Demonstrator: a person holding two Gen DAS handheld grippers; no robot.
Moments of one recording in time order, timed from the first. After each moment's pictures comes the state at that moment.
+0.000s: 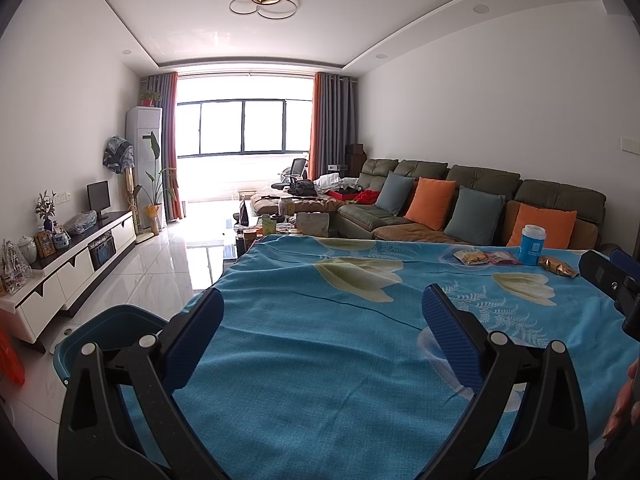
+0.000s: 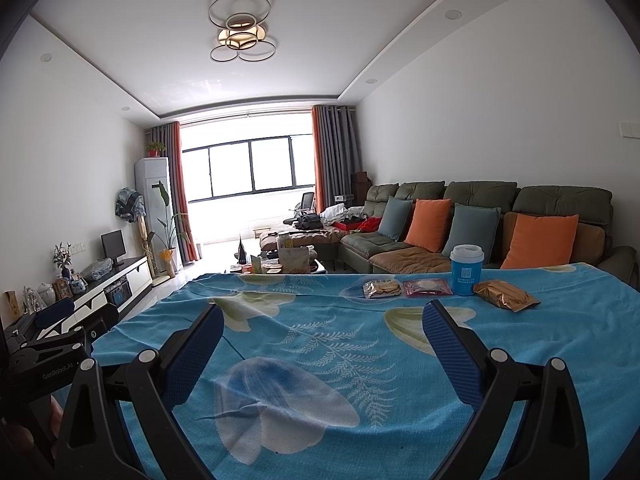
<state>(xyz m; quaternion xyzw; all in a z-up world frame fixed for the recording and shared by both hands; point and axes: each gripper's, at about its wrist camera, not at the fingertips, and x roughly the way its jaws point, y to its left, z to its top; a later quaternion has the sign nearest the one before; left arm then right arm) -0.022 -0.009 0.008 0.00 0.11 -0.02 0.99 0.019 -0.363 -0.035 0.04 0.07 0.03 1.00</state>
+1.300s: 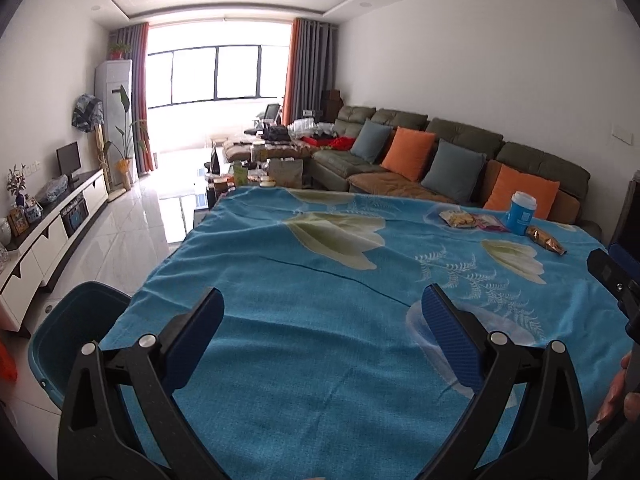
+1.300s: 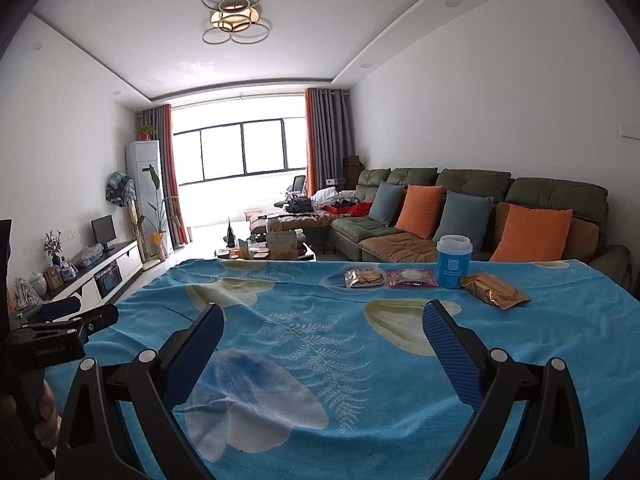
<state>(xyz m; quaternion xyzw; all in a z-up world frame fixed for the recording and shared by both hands) 0.041 -0.009 0.007 -0.01 0.24 -0.08 0.97 0.048 -0.389 -0.038 0.03 0.13 0.01 0.99</state>
